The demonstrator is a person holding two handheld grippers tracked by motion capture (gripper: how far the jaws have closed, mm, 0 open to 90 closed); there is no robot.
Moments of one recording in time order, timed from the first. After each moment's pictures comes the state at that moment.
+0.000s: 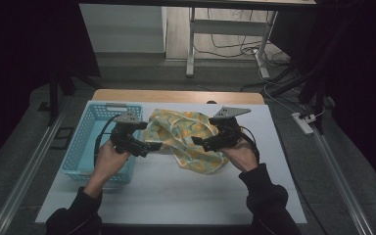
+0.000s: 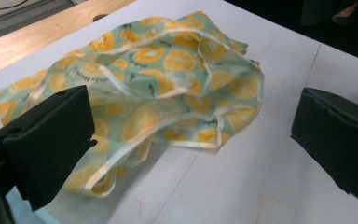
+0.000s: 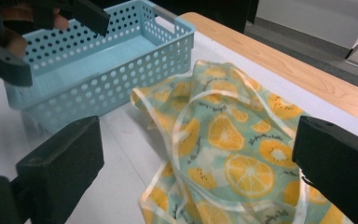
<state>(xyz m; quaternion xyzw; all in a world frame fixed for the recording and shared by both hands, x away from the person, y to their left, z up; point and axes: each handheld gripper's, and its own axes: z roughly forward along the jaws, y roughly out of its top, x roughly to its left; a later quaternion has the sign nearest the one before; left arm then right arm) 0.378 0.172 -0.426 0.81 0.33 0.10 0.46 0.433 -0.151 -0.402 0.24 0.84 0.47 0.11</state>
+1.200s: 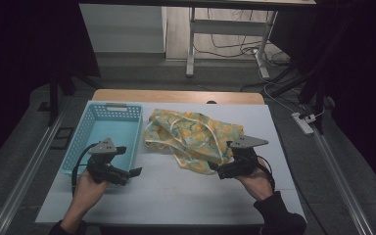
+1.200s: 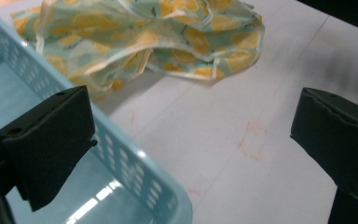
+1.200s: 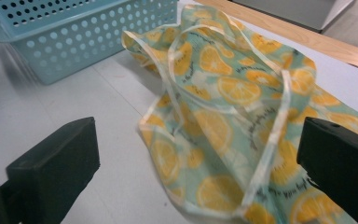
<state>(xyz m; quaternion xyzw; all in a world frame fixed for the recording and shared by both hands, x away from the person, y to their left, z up) 0.300 0.210 -0.462 0.80 0.38 0.11 0.45 0.376 -0.204 -0.438 0.27 0.84 0.45 0.15</state>
